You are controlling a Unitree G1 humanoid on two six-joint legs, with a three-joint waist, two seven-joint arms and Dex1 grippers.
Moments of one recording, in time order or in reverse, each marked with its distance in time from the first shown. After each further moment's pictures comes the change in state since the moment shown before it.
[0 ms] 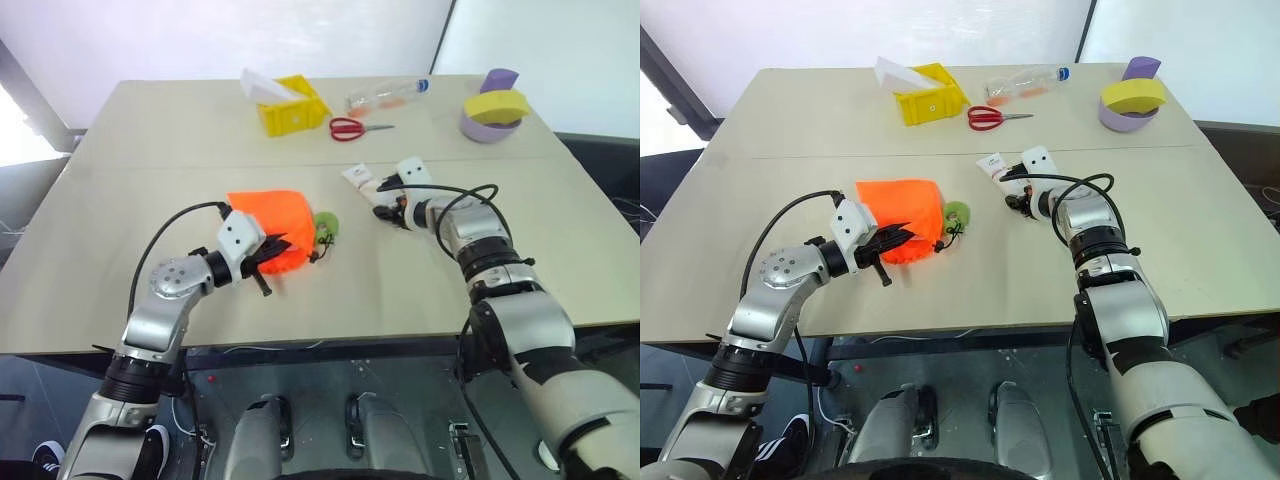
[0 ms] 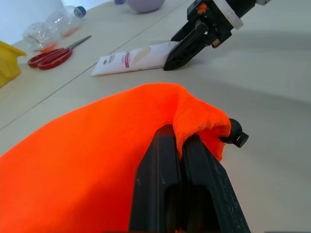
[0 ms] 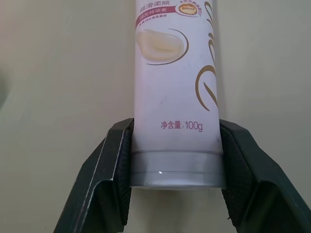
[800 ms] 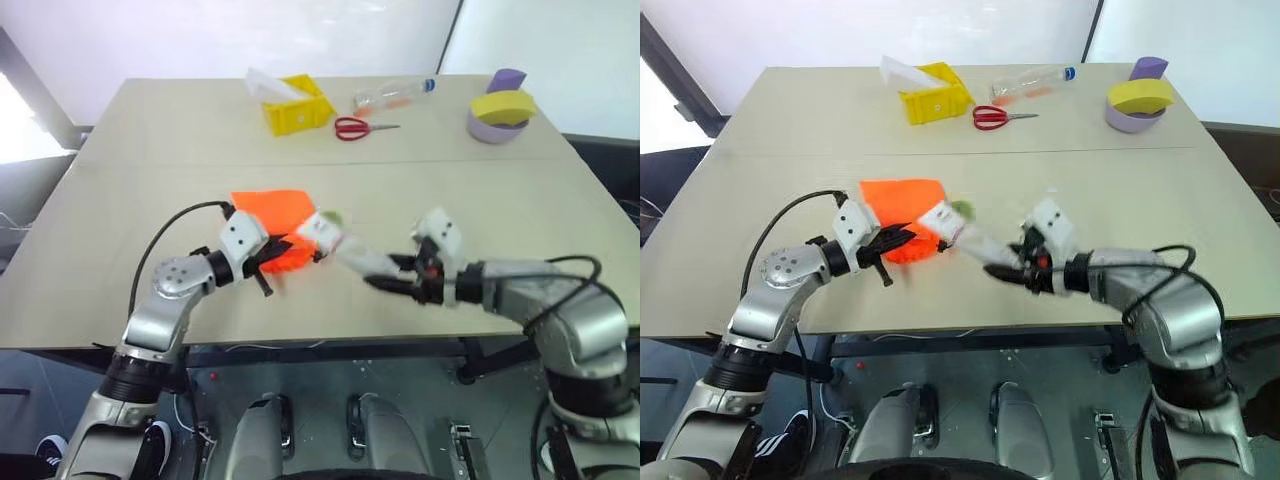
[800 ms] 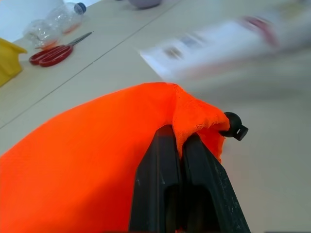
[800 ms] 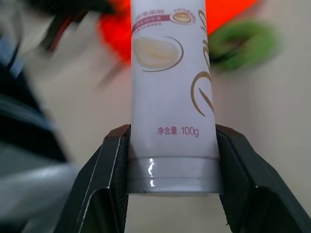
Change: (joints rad) left arm -0.018 0.009 -0.011 0.000 0.006 0.020 0.010; right arm 0.757 -0.300 -0.034 -1.566 0.500 0.660 0.274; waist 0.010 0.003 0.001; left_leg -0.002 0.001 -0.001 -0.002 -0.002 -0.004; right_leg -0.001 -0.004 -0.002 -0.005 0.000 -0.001
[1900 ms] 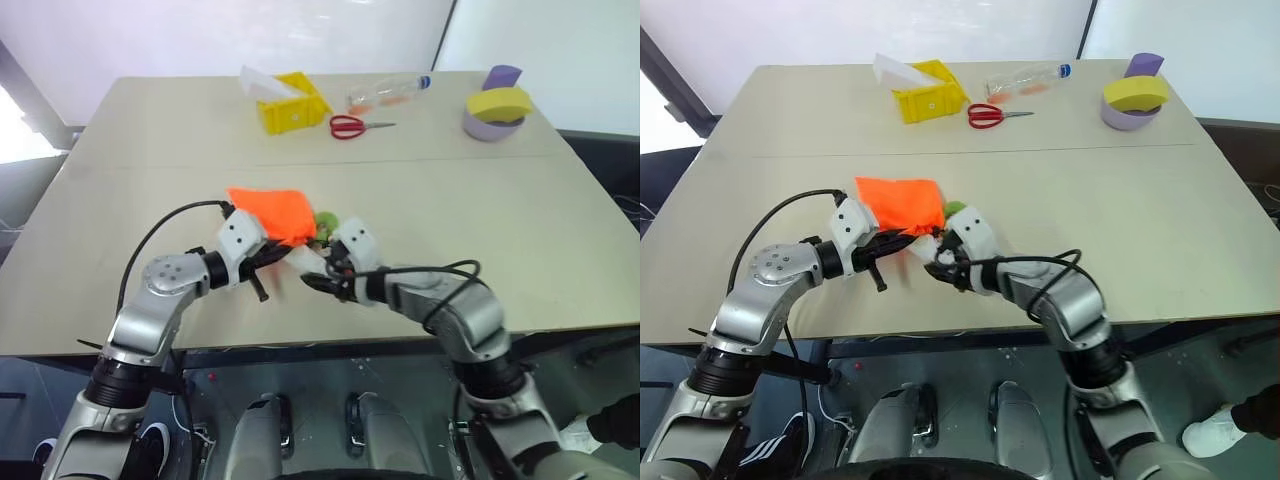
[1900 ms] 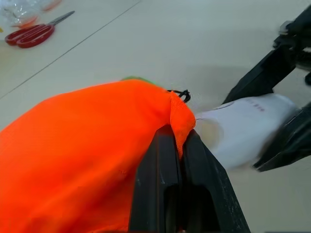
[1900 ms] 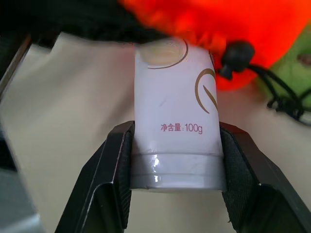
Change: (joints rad) left arm 0.020 0.054 -0.002 -0.135 -0.029 0.180 -0.024; right arm -0.207 0.448 0.236 0.289 -0.127 -0.031 -0.427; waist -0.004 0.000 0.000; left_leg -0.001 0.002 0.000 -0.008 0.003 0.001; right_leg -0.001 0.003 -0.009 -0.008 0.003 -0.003
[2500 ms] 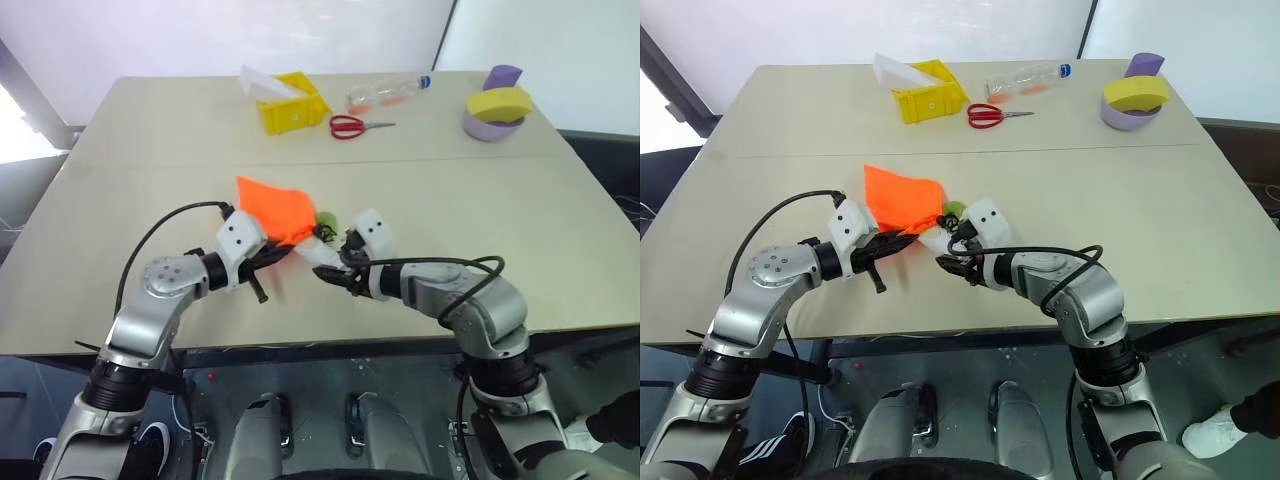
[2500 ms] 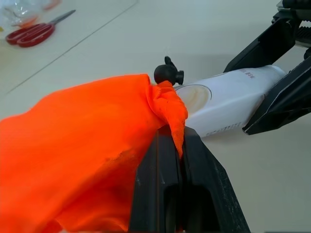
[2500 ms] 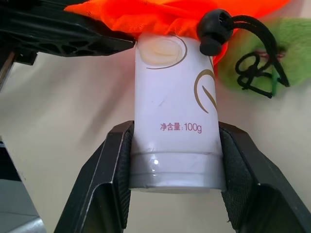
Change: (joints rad) left arm 0.002 0.006 0.001 -0.017 -0.001 0.011 0.010; right arm 0.017 -0.073 -0.134 -0.100 0.085 0.124 0.022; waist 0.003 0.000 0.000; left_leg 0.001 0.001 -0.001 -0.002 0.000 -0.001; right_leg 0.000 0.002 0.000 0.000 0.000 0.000
